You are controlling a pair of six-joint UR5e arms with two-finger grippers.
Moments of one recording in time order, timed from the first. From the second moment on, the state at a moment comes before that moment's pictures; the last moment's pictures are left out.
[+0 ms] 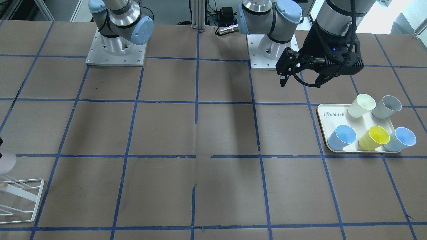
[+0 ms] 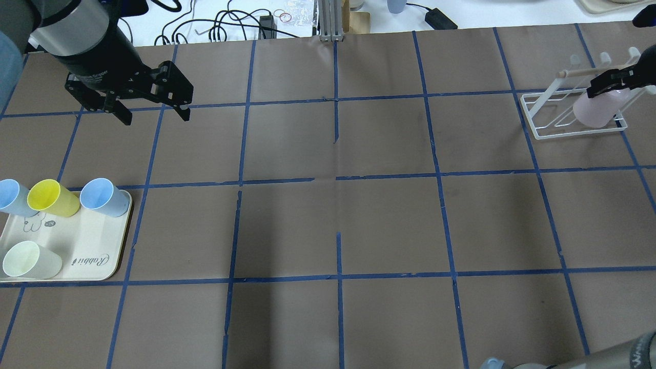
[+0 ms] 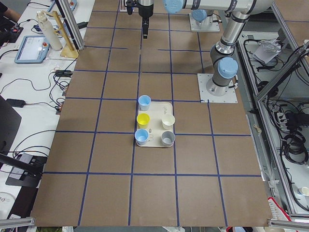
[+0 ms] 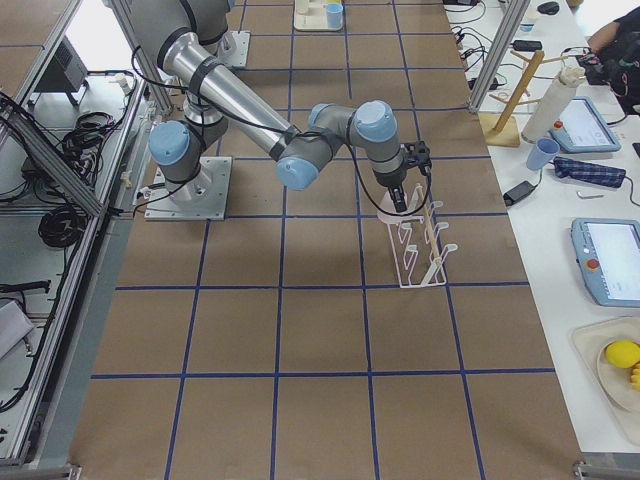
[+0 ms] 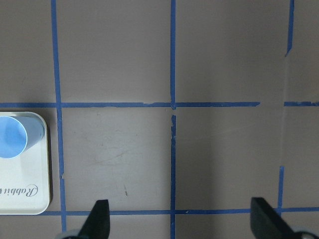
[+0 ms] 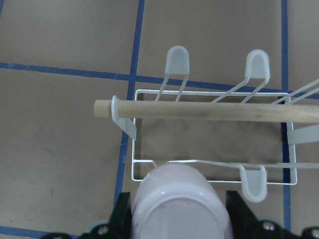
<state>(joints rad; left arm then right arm) -1.52 -1.55 -1.55 -1.58 1.54 0.04 1.00 -1.31 1.73 -2.28 -1.35 -0.65</state>
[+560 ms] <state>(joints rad) -1.52 -1.55 -1.55 -1.58 1.54 0.04 1.00 -1.28 1.73 -2.28 -1.35 -0.64</state>
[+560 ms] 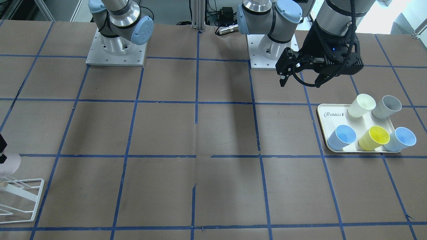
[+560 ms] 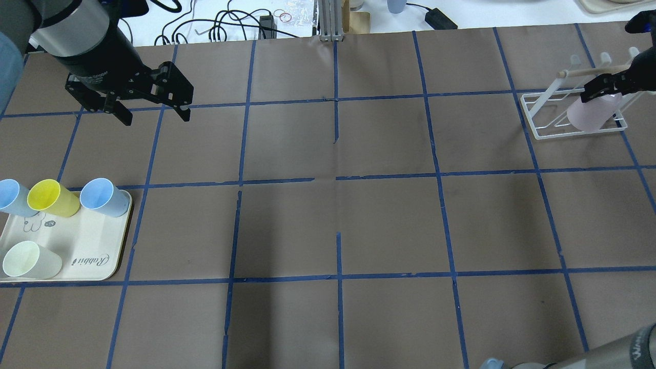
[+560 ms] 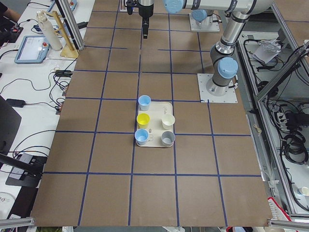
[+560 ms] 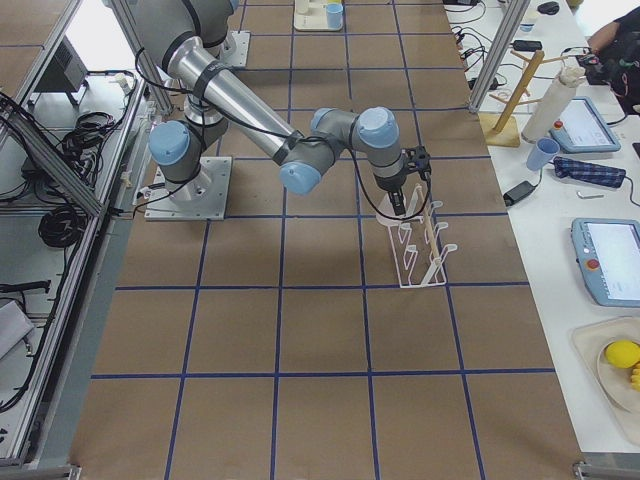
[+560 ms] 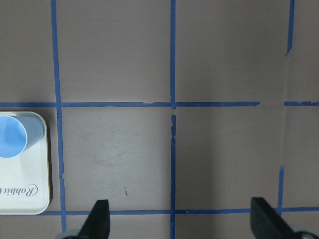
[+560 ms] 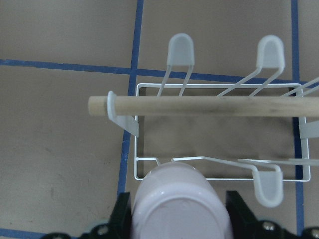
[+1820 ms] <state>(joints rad) -1.52 -1.55 -1.55 -1.58 1.54 0.04 1.00 -1.25 1.73 -2.30 -1.35 -0.59</state>
